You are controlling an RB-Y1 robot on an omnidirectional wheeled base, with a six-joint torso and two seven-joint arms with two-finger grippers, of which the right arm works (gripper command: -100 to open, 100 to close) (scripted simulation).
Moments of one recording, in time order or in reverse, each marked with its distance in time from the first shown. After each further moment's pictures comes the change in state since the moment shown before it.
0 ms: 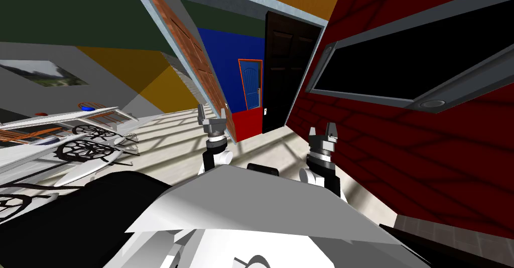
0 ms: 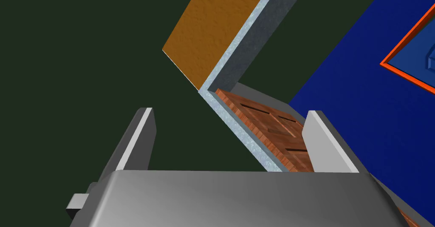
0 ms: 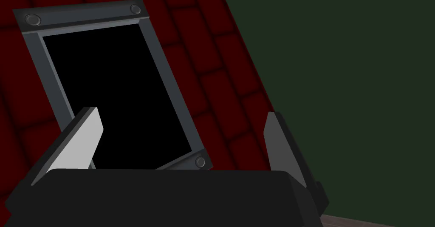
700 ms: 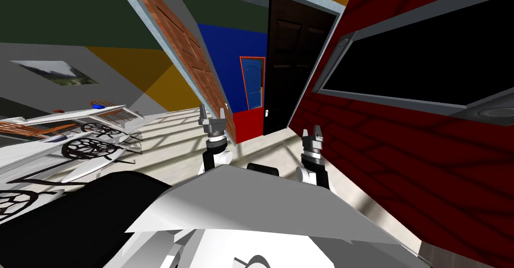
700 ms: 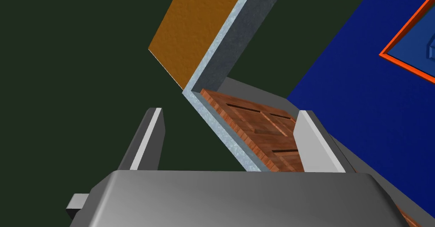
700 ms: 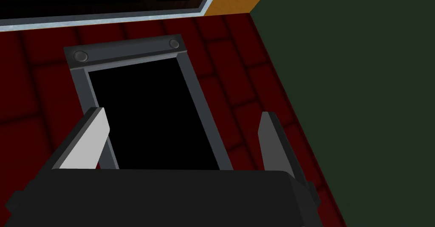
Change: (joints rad) arm -0.063 -0.036 0.011 0.153 0.012 -0.029 -0.009
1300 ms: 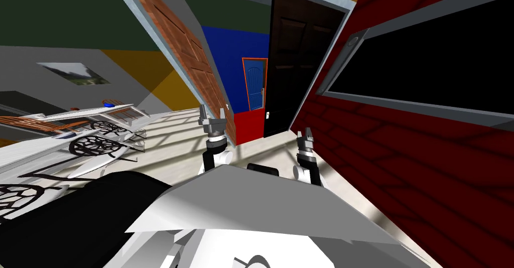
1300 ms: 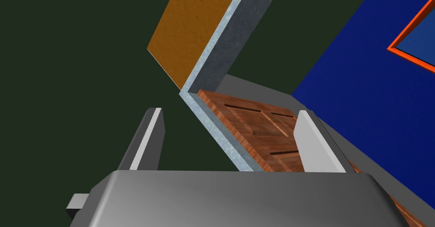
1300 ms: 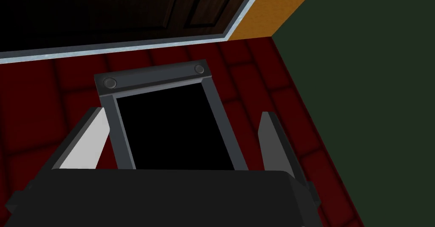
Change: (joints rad) arm -0.061 -0.021 0.014 0.152 0.013 -0.028 -0.009
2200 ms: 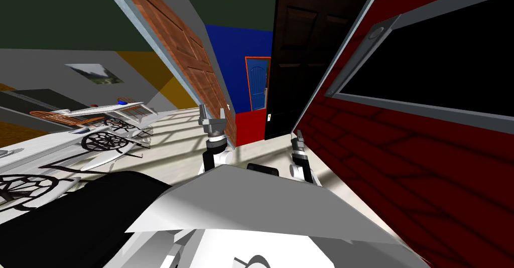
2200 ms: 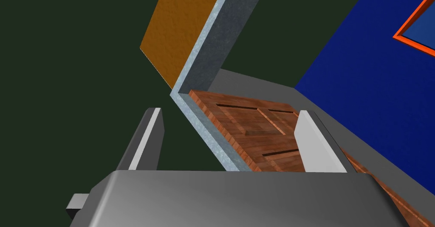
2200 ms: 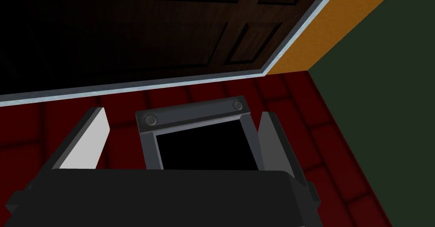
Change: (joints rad) arm -0.091 -0.017 0.019 0.218 0.018 -0.037 -0.013
